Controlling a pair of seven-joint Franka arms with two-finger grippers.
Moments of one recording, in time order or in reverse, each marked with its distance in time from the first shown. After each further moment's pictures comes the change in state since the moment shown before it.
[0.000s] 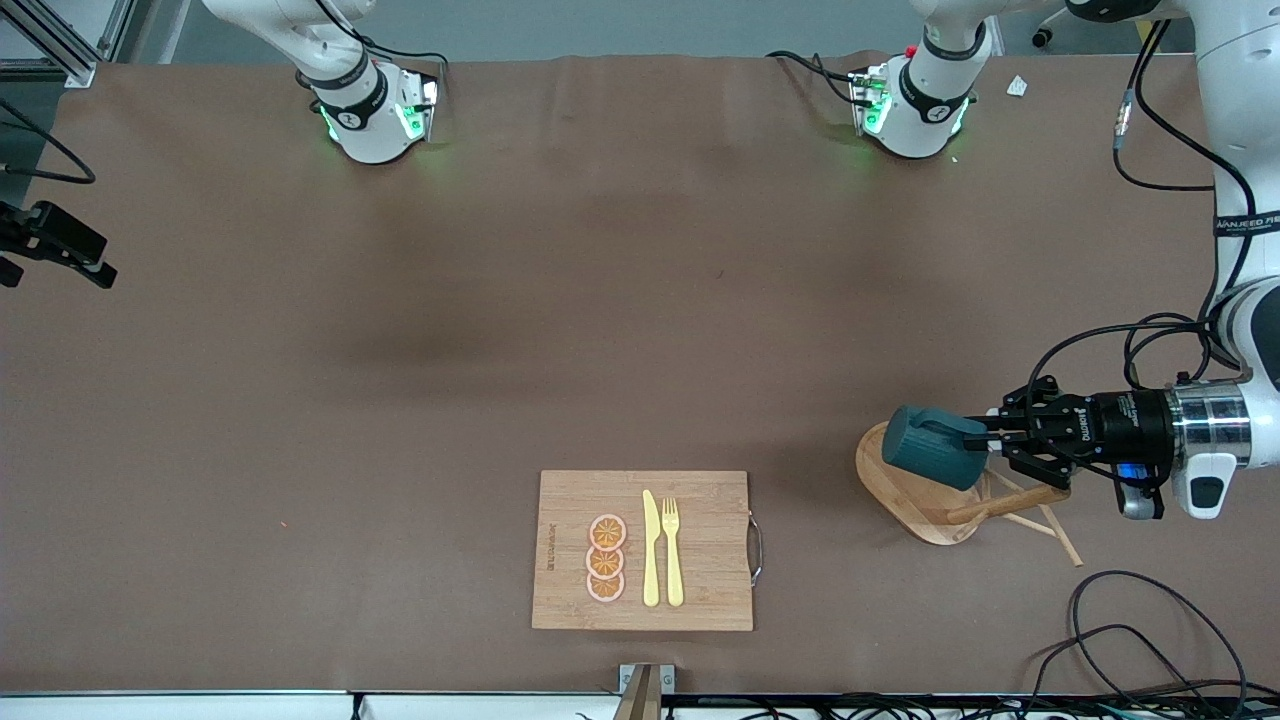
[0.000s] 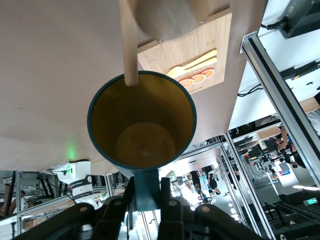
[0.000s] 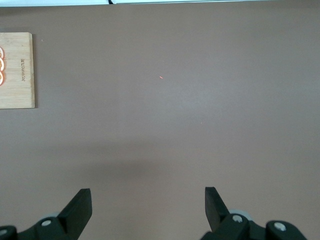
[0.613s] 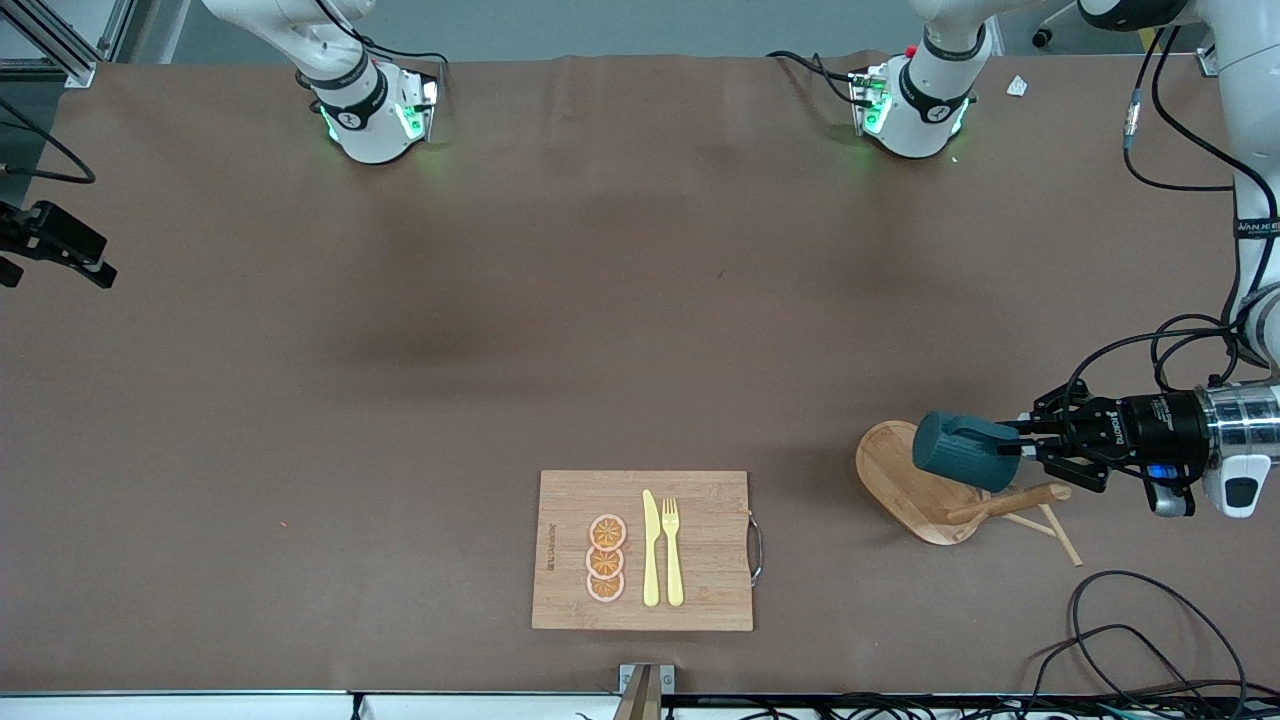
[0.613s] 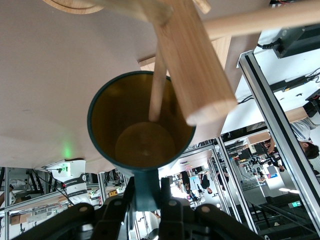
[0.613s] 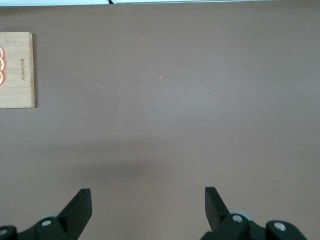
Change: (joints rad) left arm 0.060 0.030 0.000 0.000 0.000 -0.021 0.000; right arm 0.000 0.000 0.000 0.000 0.000 0.000 -0.003
